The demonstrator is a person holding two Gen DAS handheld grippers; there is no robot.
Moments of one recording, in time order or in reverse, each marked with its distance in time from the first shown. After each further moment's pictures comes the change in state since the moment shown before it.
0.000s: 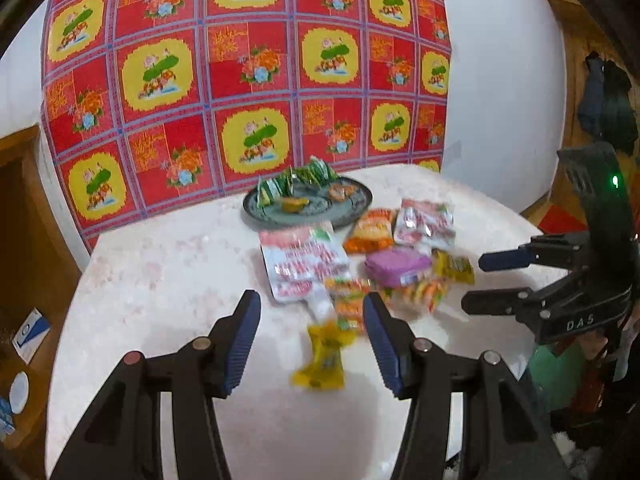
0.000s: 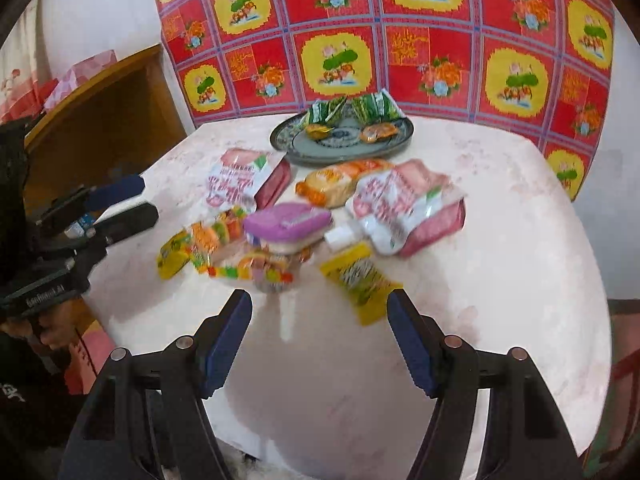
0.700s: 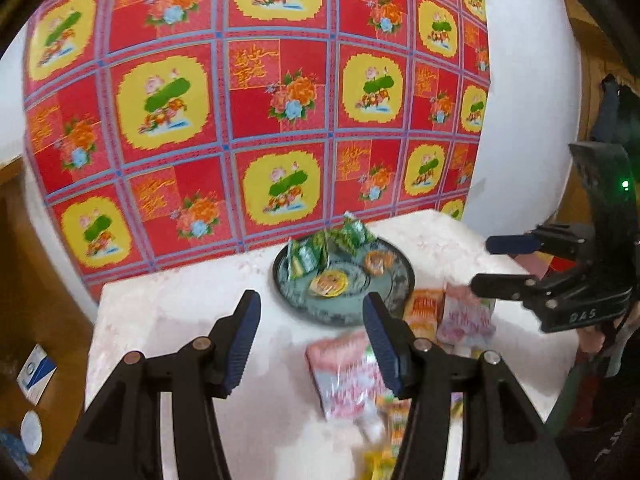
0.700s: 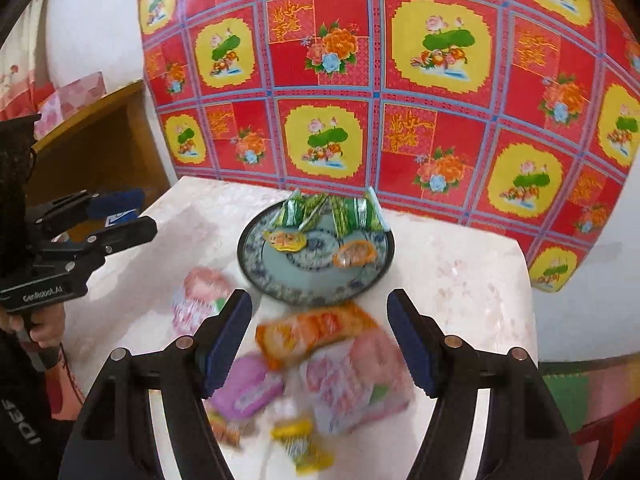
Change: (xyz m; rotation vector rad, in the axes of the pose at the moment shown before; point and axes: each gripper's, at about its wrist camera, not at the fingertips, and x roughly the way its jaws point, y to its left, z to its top) left arm 0.029 0.051 0.095 -0.046 0.001 0.010; right arm -0.001 -0.016 0.122 -0.088 -0.065 -0.044
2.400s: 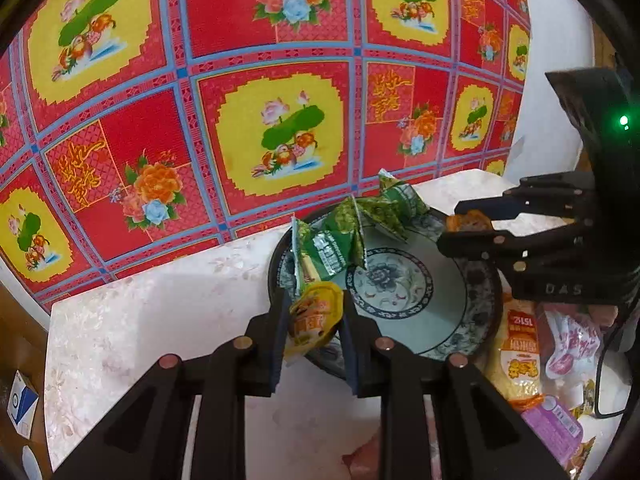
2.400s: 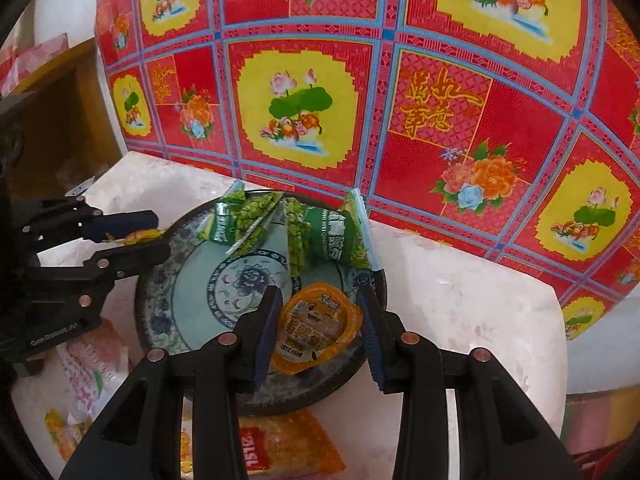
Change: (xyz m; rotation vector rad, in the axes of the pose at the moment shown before) left arm 0.148 0.019 0.014 0.042 0.134 0.014; right arm 0.131 -0.032 0.046 -0.087 0.100 -0.032
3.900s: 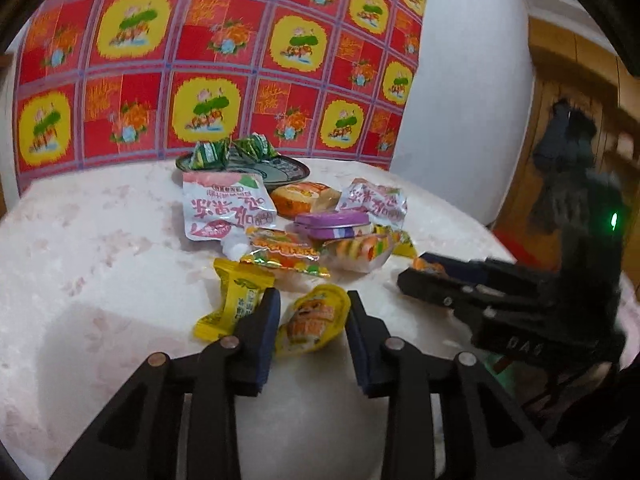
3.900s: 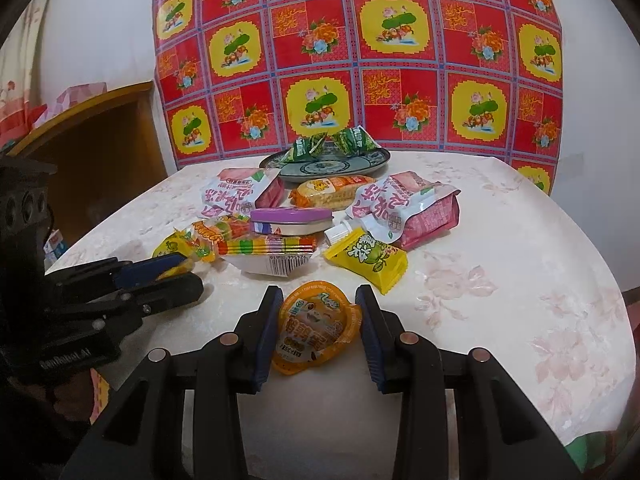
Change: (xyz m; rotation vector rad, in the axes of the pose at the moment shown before) left arm -0.130 -0.077 -0.171 -0.114 -0.191 -0.305; right arm -0.130 0.104 -0.208 0.221 -0.286 -0.067
